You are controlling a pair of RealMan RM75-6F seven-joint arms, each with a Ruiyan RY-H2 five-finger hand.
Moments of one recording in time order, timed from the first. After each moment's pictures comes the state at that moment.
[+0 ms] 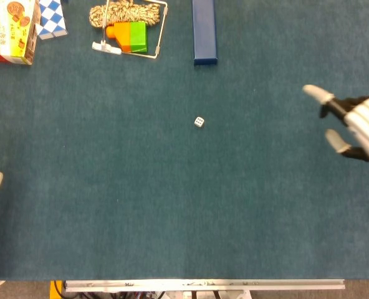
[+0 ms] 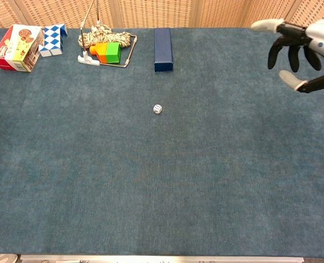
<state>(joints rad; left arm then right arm) -0.04 -1.10 0.00 -1.70 1.57 1.55 0.09 0.44 -1.03 0.10 -1.82 -1.68 1.10 -0.02</state>
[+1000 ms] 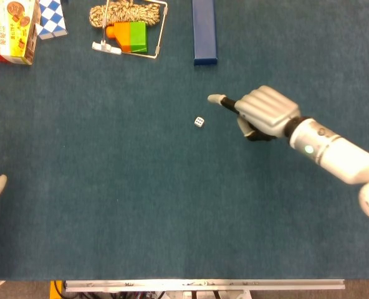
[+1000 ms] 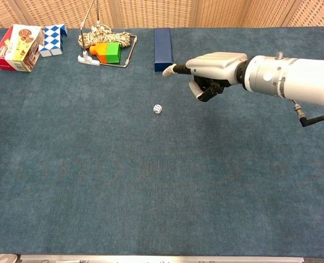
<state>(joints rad) -0.05 -1.10 0.01 -1.70 1.60 1.54 0.09 0.98 -1.31 0.15 -1.70 -0.94 0.56 -0.32</state>
